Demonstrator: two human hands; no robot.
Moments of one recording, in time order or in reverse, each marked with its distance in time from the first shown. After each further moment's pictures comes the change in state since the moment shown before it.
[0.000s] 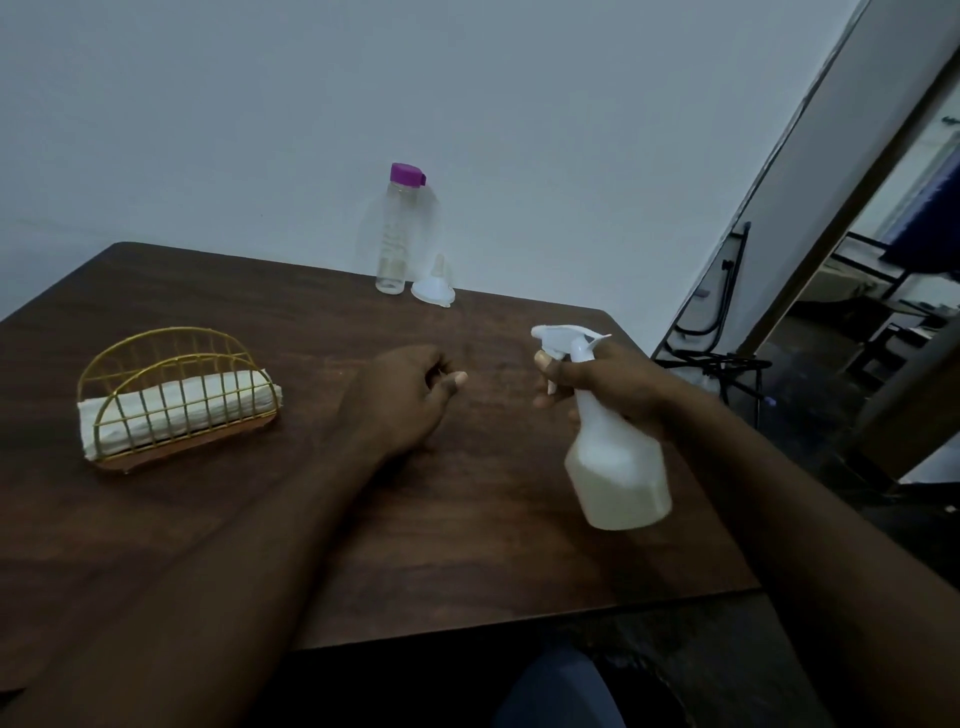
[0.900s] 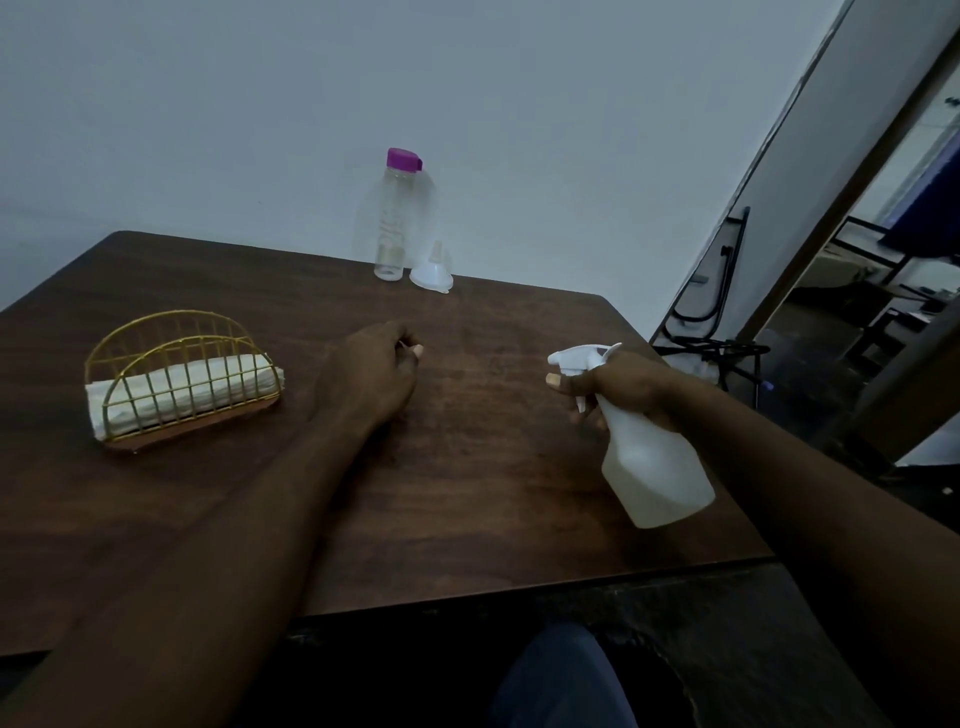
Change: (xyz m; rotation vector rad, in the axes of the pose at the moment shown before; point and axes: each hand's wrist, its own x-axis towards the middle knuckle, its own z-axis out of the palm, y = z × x) left_hand 0.008 -0.026 0.000 0.066 0.053 -0.195; right_hand 0.001 0.031 -0.016 -0.128 0.022 0.238
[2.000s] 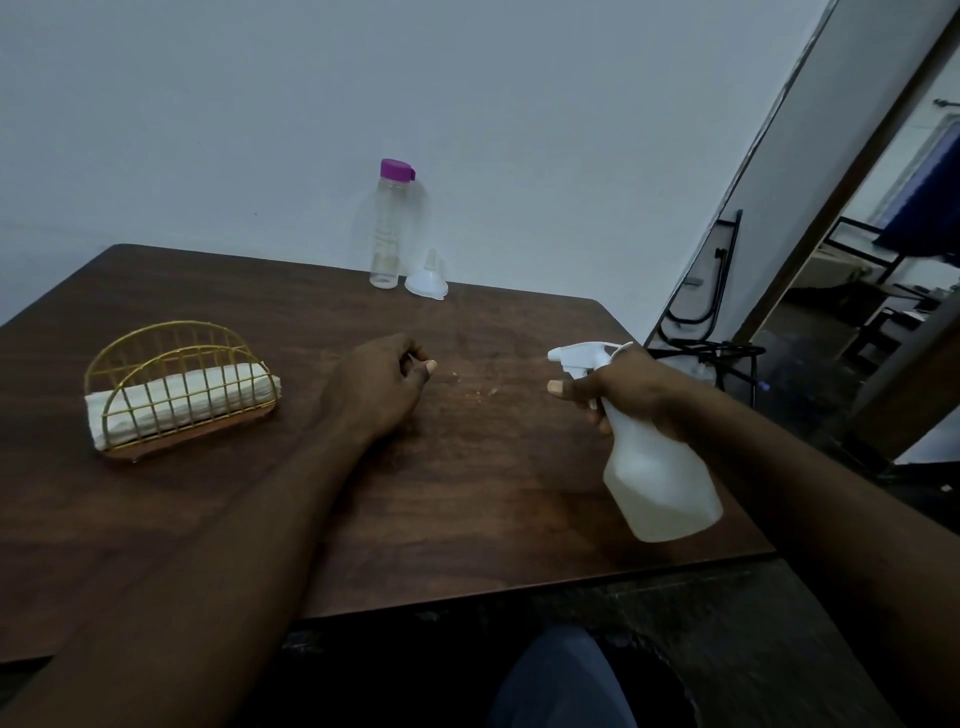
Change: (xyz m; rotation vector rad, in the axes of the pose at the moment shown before) left_hand -0.009 0.010 -0.003 -0.029 -0.050 0.071; right_hand -0.028 -0.006 -0.001 0.073 0.026 -0.063
